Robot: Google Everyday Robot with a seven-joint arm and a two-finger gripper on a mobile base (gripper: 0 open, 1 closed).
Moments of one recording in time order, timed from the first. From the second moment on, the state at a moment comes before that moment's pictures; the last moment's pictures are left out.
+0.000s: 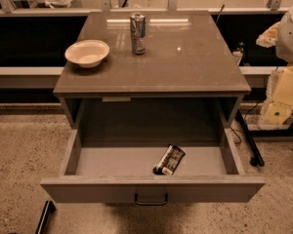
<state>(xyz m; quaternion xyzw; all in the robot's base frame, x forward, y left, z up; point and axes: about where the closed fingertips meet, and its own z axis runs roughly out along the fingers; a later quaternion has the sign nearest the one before) 0.438 -0.217 0.976 -0.60 0.78 -0.03 0.16</state>
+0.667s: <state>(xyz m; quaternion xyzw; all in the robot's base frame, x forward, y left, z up) 0.443 -0.213 0.972 -0.61 0.77 -0.04 0.16</state>
